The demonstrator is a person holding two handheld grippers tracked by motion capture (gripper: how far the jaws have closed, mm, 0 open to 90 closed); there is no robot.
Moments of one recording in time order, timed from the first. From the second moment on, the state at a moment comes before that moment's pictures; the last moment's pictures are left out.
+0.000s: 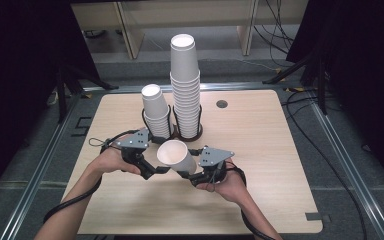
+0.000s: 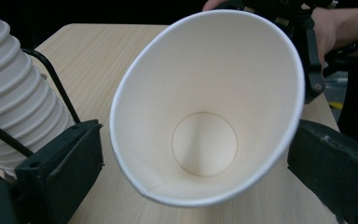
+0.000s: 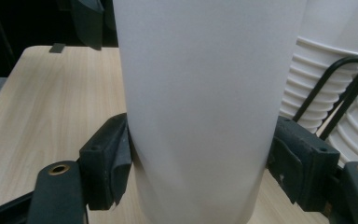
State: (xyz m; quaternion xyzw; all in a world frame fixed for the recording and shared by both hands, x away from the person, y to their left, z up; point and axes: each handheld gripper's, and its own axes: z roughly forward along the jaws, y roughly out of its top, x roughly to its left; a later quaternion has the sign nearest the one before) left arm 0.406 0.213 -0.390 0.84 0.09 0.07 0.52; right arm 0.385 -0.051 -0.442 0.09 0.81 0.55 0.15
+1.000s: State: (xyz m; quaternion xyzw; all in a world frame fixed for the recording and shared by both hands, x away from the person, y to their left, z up) left arm 0.405 0.201 -0.389 0.84 0.05 0.06 0.54; right arm 0.384 -0.045 -0.441 0.08 0.81 0.56 0.12
